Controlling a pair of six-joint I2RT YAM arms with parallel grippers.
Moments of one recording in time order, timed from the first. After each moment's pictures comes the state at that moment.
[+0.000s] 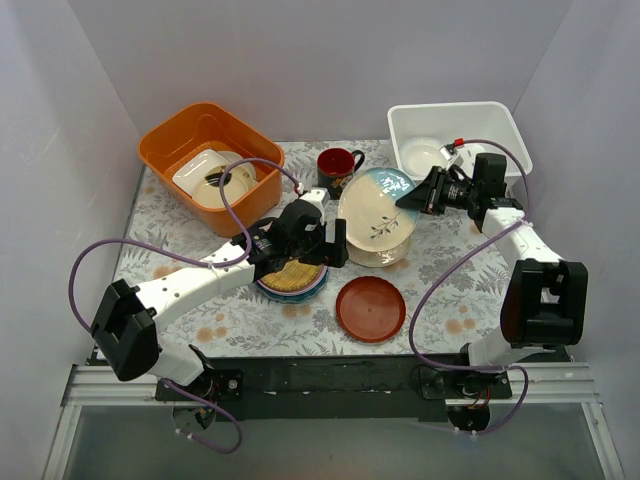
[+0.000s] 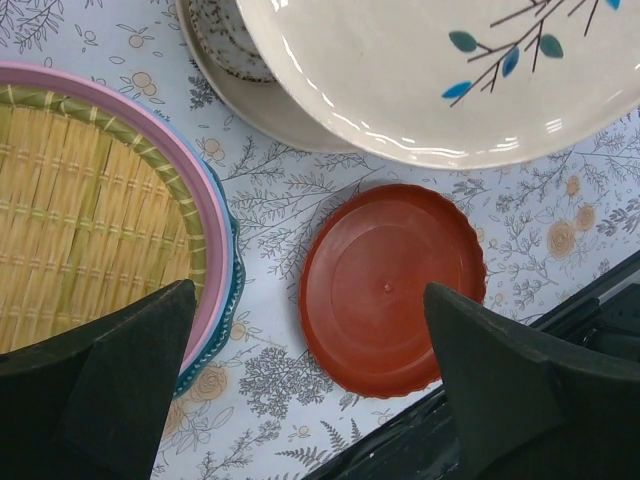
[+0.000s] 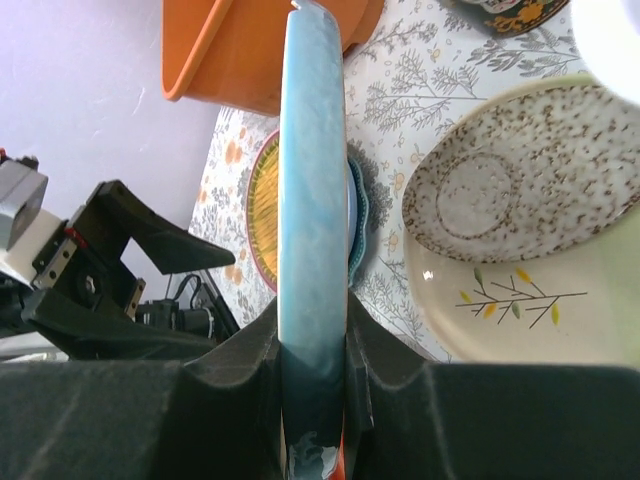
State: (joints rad) left arm -0.85 1.42 1.11 -0.38 -0.10 -0.57; right arm -0.01 1.52 1.05 -0.11 -1.03 0.48
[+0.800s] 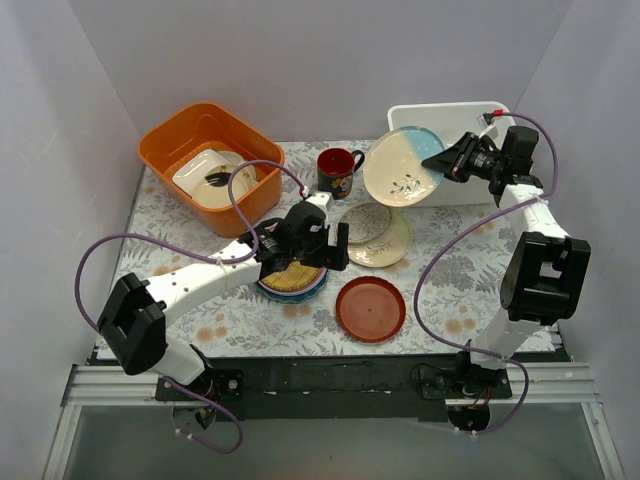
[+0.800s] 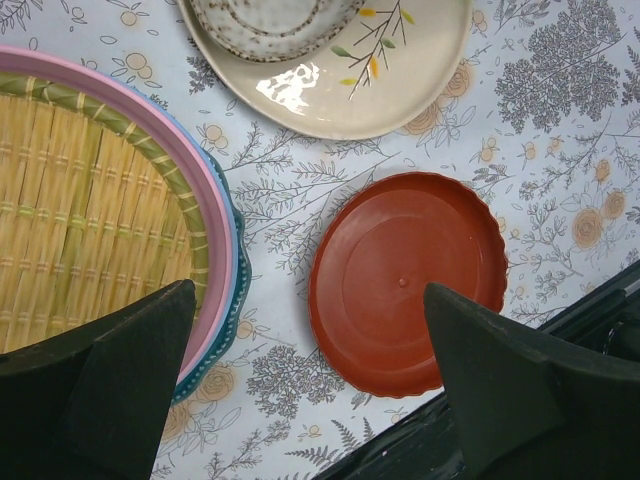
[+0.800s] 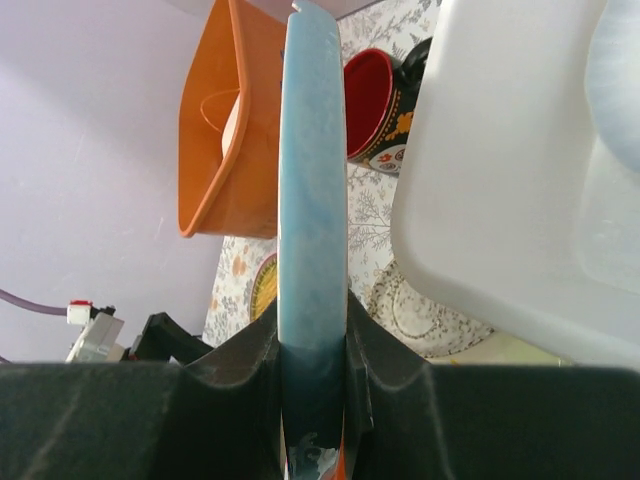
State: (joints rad) left arm -0.85 1.47 1.11 -0.38 -0.08 -0.55; right arm -0.14 1.70 1.30 0.00 -0.99 0.67
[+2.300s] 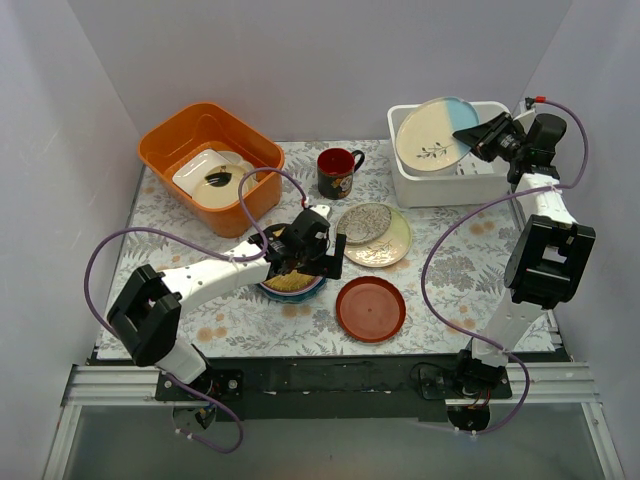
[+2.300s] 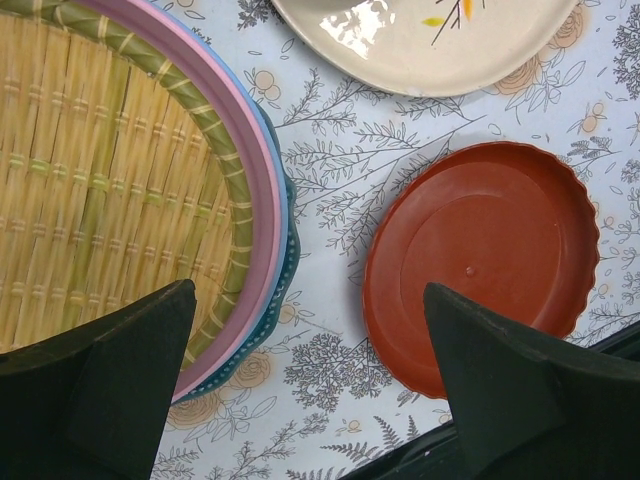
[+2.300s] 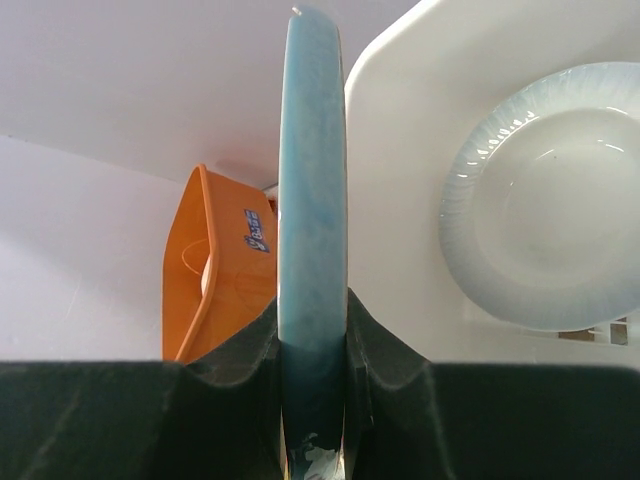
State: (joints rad) left arm -0.85 1.53 1.07 -0.42 -0.12 -0.54; right arm -0.26 1.86 1.47 0.18 -0.83 0.86
